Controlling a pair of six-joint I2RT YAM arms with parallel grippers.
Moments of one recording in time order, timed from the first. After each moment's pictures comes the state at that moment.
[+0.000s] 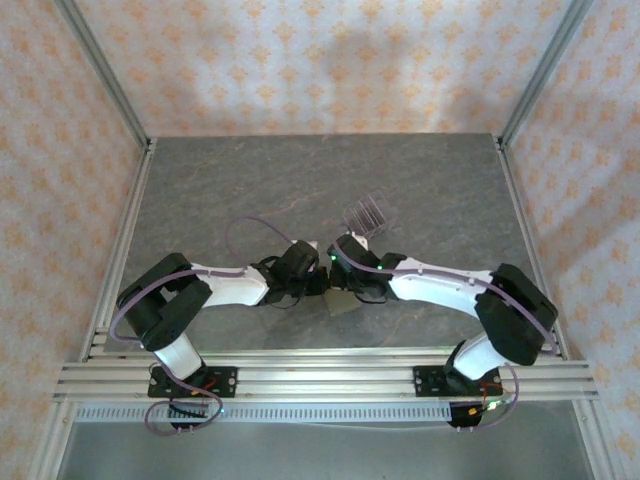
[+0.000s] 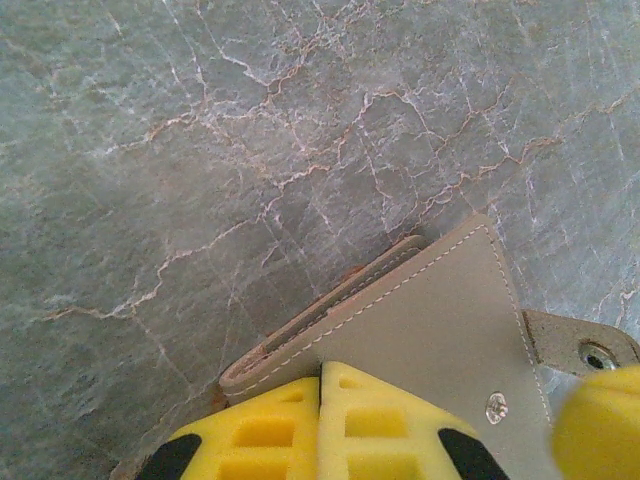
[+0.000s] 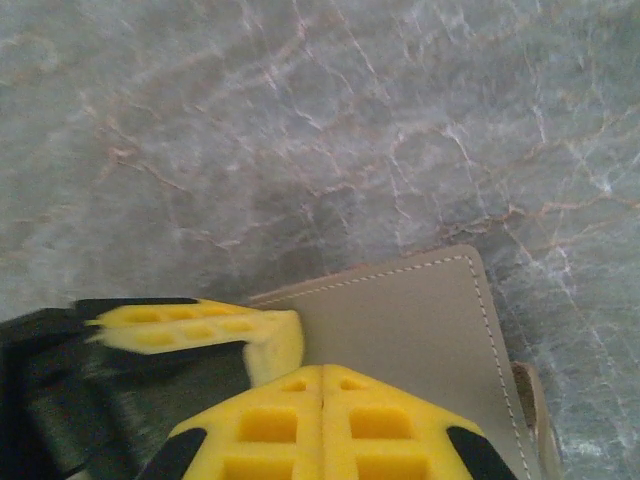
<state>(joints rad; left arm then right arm) -0.77 1.67 0.71 0.09 0.10 -0.81 0.89 1.52 0.85 -0.34 0.10 0.89</state>
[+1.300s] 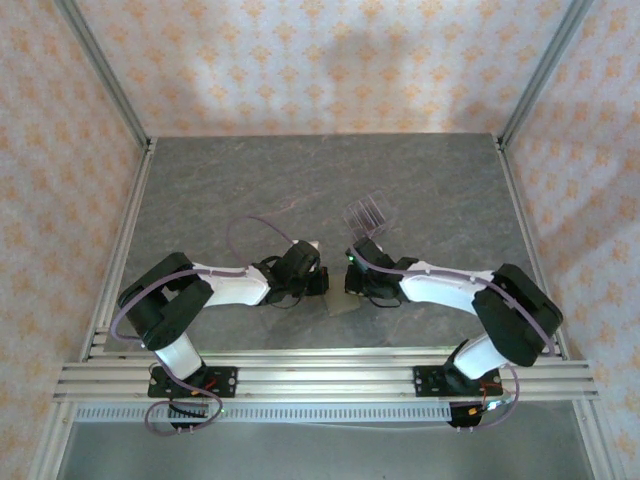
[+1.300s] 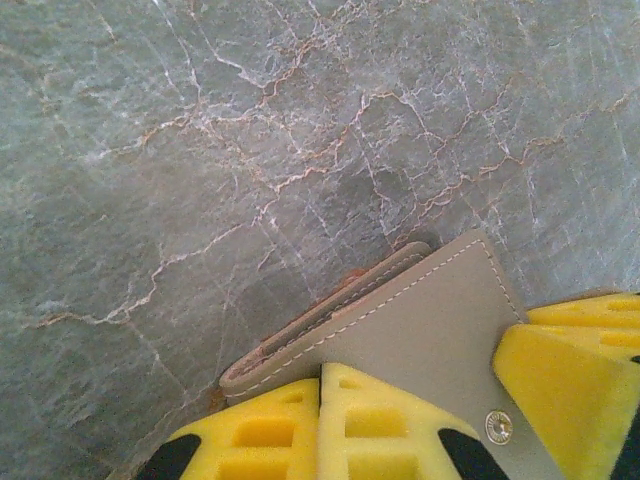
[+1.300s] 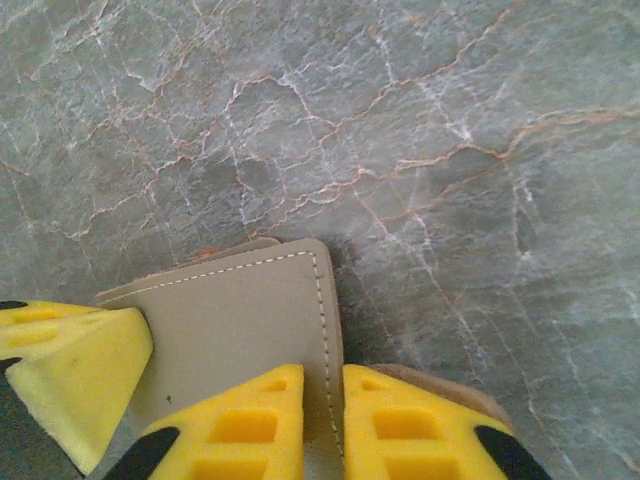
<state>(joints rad) -0.77 1.68 0.72 0.08 0.10 -0.80 0.78 1.49 0.71 -0.26 0.00 0.87</state>
